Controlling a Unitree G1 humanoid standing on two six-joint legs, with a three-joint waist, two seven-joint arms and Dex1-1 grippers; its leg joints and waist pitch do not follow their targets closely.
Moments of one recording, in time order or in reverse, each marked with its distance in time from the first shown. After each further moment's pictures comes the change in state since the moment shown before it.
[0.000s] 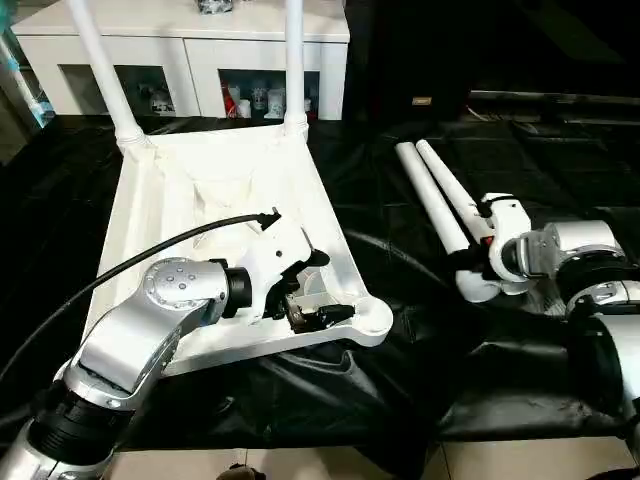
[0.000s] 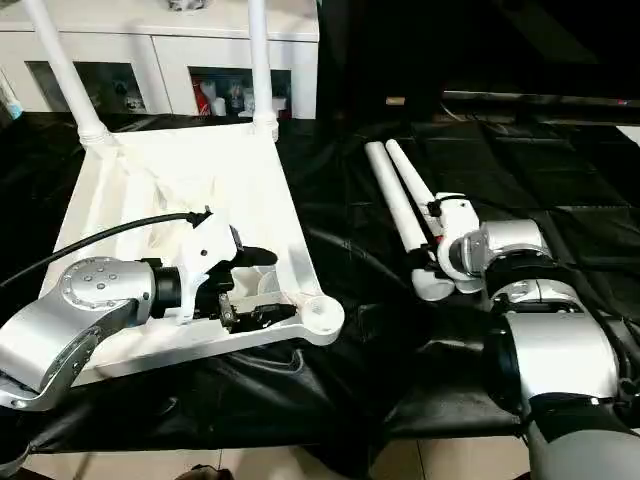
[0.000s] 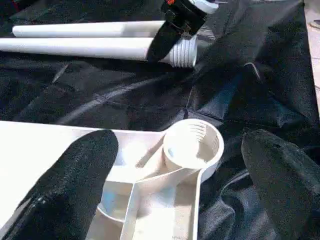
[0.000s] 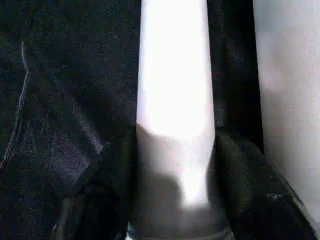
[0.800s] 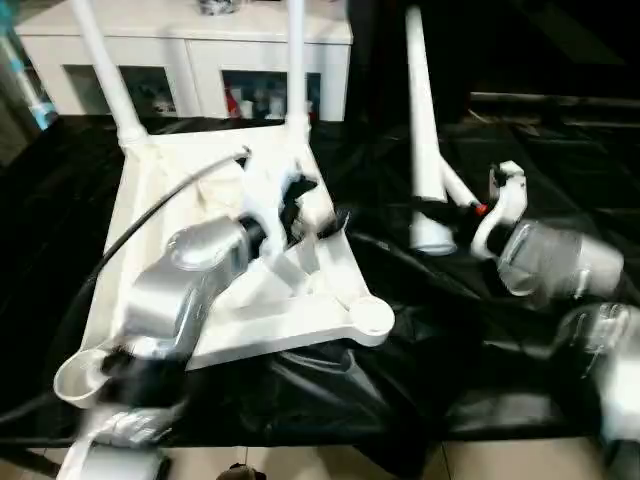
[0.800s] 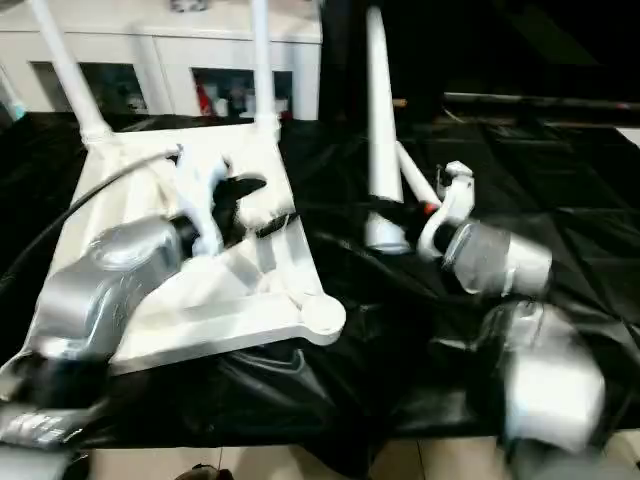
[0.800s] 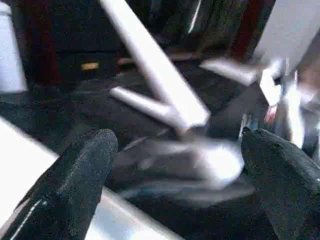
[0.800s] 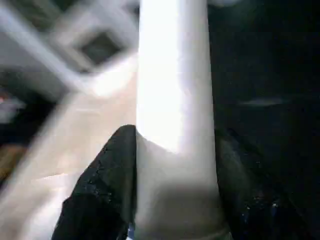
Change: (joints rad) left arm -0.163 -0.374 0.272 0.289 -0.129 -0.016 0.303; right arm 0.282 0.171 -0.280 -0.428 0.373 -0.187 0.281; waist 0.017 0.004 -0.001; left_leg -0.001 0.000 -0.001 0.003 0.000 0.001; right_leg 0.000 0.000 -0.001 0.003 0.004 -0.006
